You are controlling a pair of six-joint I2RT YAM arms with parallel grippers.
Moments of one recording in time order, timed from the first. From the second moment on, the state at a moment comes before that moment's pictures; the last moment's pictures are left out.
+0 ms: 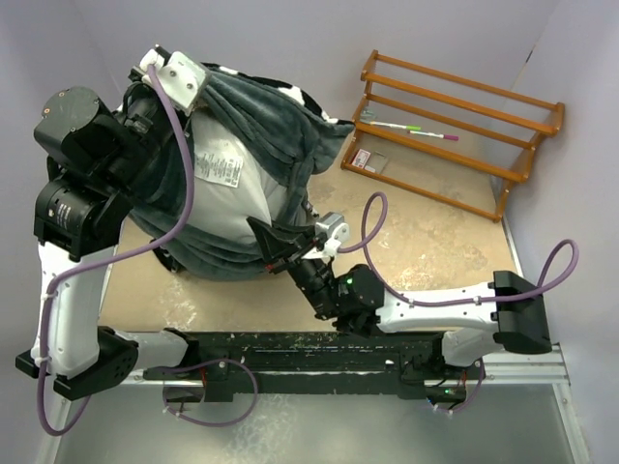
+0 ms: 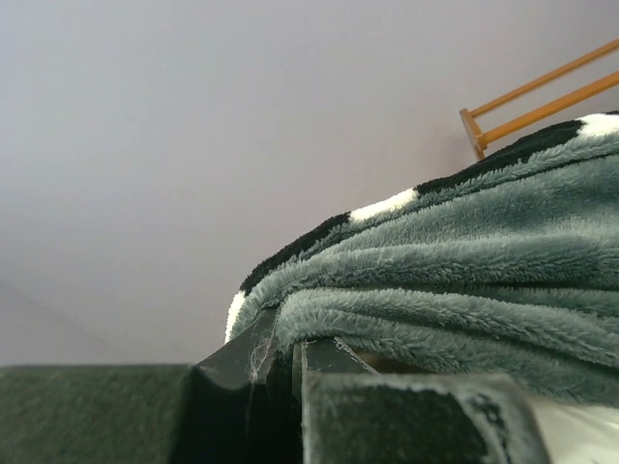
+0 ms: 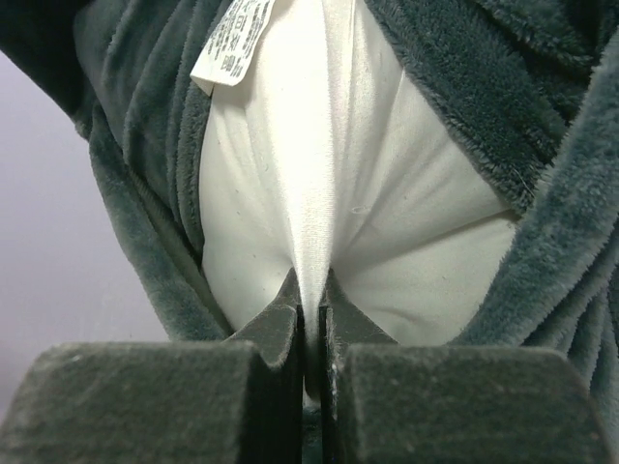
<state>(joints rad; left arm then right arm) -0.43 1.28 2.12 -0.68 -0.01 0.54 1.43 1.44 0.97 1.10 0.64 -0.05</state>
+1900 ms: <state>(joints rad) -0.39 1.32 2.27 -0.90 0.27 0.30 1.10 1.64 1.54 0.47 0.39 -0.01</state>
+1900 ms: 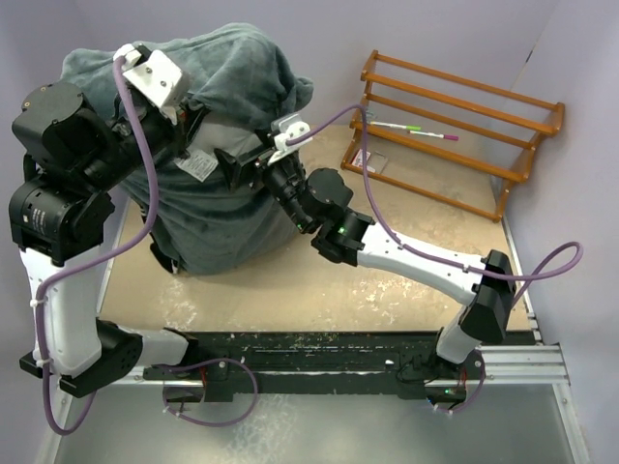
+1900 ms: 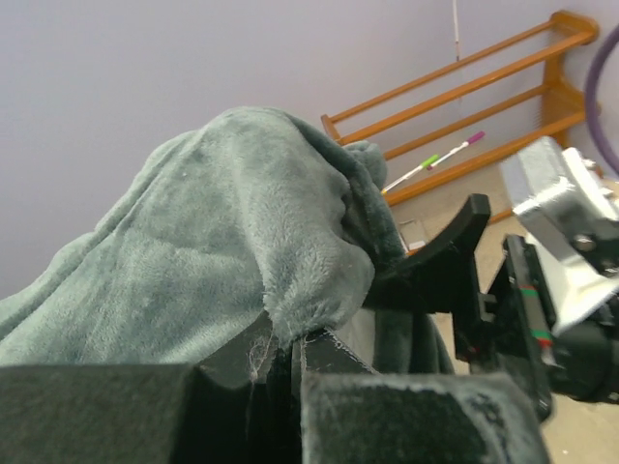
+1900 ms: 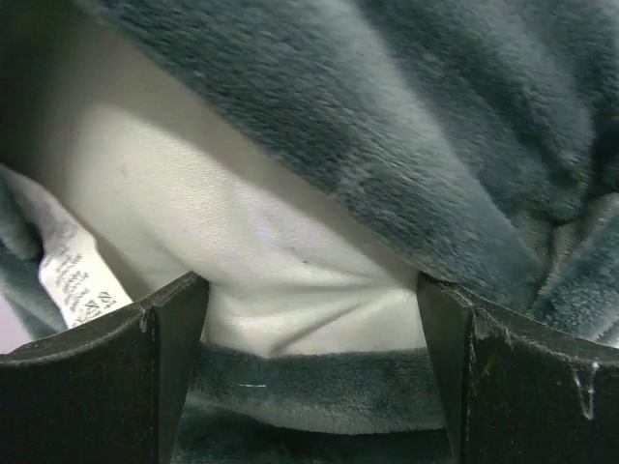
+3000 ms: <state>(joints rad) -0.39 1.30 2.30 -0.99 0.35 0.34 1.02 1.84 1.73 0.55 -0.01 0.12</state>
